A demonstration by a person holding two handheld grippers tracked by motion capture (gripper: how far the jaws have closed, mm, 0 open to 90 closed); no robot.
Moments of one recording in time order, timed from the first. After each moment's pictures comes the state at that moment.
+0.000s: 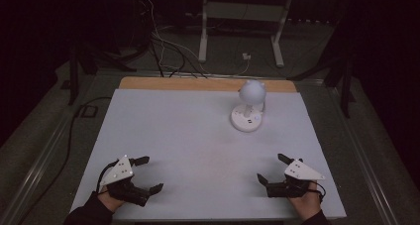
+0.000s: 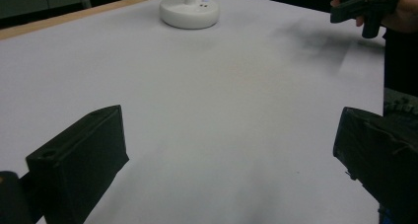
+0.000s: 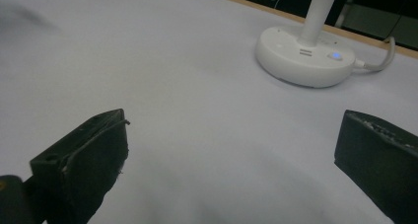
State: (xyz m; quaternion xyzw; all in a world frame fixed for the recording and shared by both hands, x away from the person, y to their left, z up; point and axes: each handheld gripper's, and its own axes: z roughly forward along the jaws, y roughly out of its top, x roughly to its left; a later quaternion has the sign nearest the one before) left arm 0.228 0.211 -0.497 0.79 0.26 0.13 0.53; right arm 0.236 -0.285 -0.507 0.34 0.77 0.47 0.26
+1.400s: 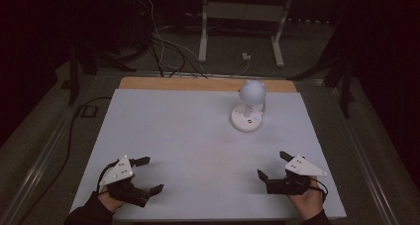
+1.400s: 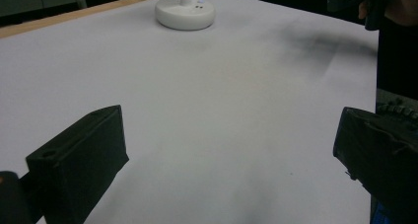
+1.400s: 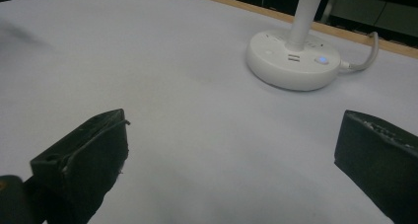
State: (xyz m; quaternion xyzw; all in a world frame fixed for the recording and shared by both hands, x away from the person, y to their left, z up) left arm 0.227 0.211 -0.496 0.79 0.26 0.13 0.54; right arm 0.235 -0.278 -0.485 0.37 0.76 0.46 0.26
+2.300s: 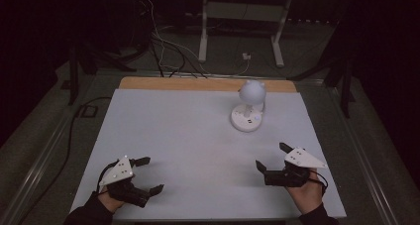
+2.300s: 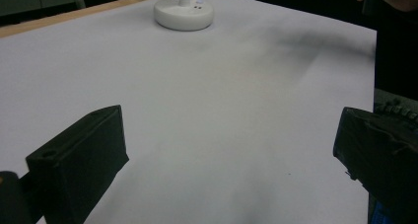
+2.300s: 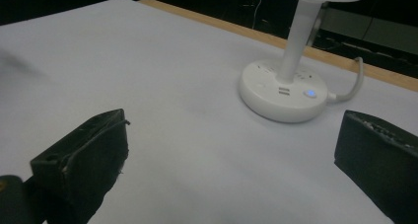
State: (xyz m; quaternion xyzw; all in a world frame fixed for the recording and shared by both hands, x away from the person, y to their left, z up) left arm 0.227 0.210 -0.496 0.79 0.26 0.12 0.54; right arm 0.246 -0.267 -0.459 0.37 0.75 0.47 0.27
